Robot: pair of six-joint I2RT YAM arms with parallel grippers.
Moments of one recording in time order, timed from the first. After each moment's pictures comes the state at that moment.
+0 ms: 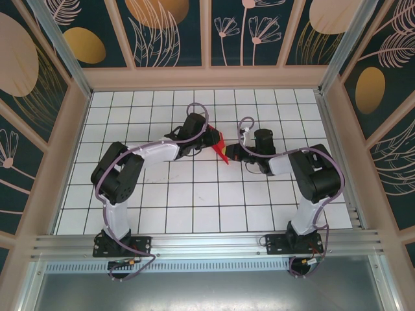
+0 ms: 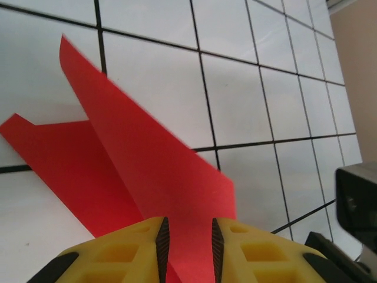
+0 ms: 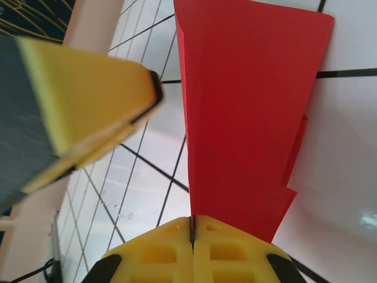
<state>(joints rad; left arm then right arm) -0.64 1.93 1.21 0.06 0.16 -0.79 0.36 1.79 0.68 0.60 -0.73 0.64</state>
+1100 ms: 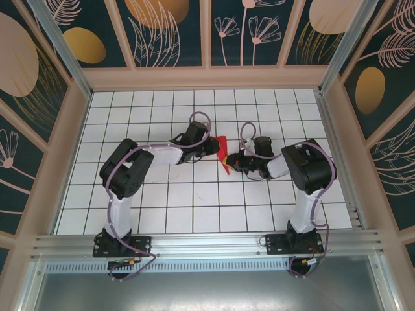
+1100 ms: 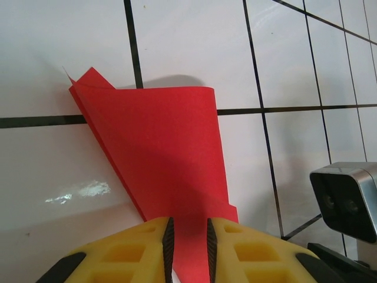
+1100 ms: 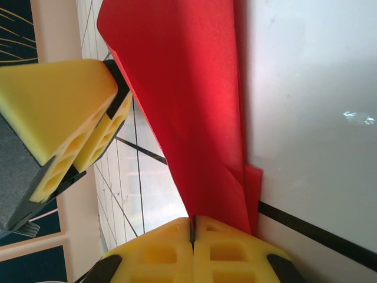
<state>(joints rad) -0.65 2.03 1.18 0.13 0.20 -0.77 0.35 1.91 0.64 0.60 -0.79 0.90</state>
